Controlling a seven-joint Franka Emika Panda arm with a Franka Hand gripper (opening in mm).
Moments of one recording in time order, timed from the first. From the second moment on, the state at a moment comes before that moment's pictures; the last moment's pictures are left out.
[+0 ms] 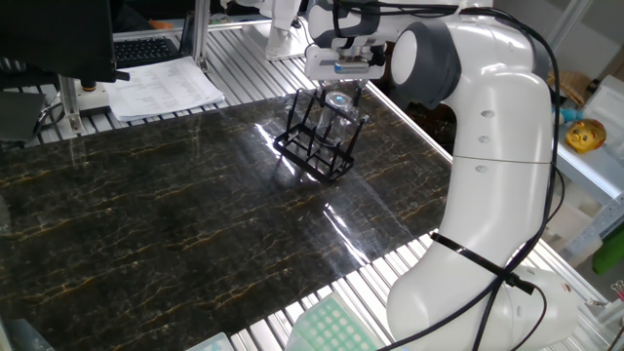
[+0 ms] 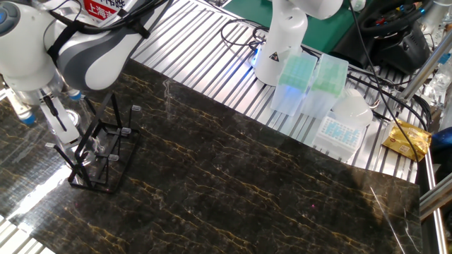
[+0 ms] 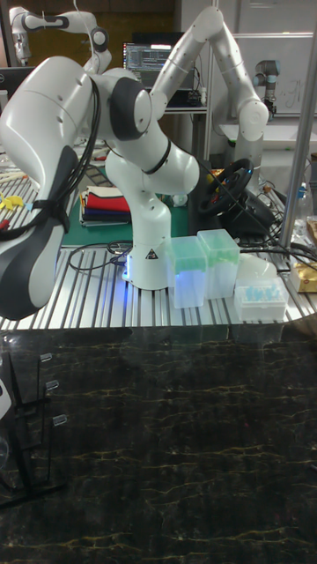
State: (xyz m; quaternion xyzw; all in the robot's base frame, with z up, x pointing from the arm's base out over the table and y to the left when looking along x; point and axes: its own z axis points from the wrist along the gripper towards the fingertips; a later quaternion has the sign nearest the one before) arm 0.641 -0.298 0.176 -0.18 -0.98 0.05 0.05
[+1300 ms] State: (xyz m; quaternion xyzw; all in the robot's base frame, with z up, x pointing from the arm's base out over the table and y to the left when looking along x) arm 0.641 -0.299 0.176 -0.17 -0.98 0.06 0.05
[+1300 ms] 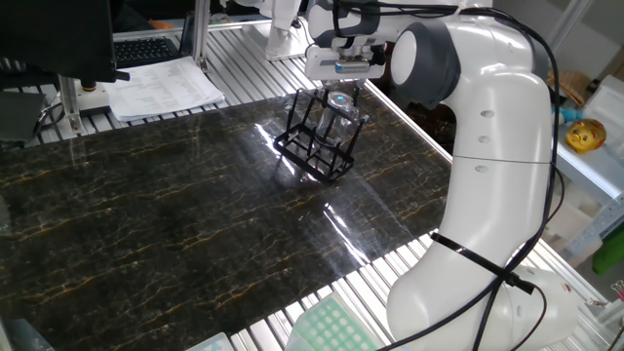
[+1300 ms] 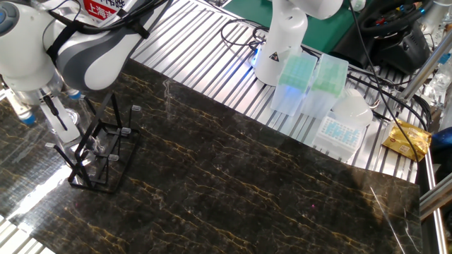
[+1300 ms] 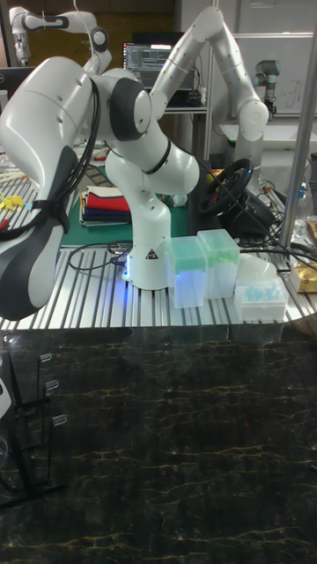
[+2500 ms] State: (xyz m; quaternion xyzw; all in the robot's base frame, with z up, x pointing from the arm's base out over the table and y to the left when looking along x) arm 0.643 -0.301 0.237 -0.16 -0.98 0.06 0.06
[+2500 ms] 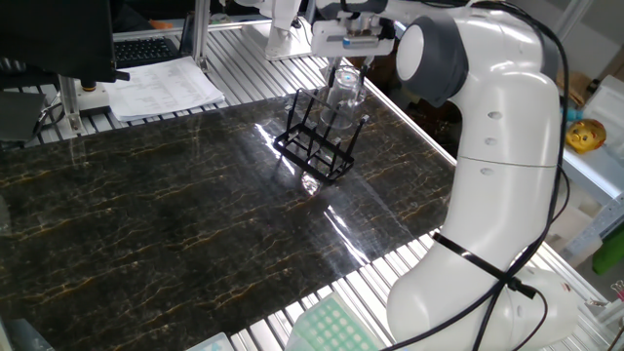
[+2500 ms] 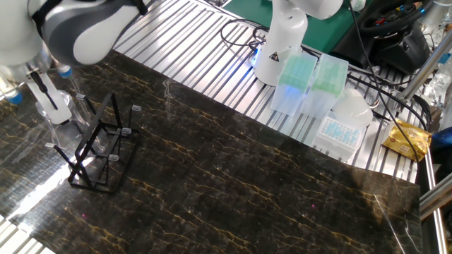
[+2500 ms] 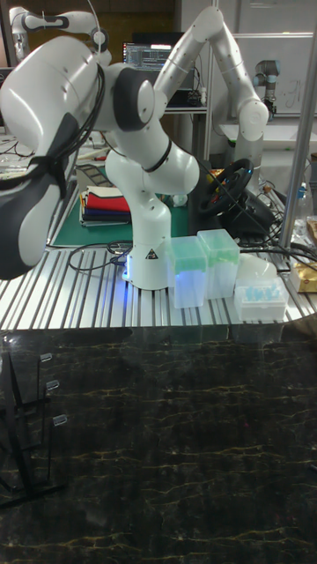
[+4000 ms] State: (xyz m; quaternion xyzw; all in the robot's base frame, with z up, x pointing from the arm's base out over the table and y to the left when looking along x) arm 0.612 -0.293 0.336 -0.19 -0.98 0.08 0.03
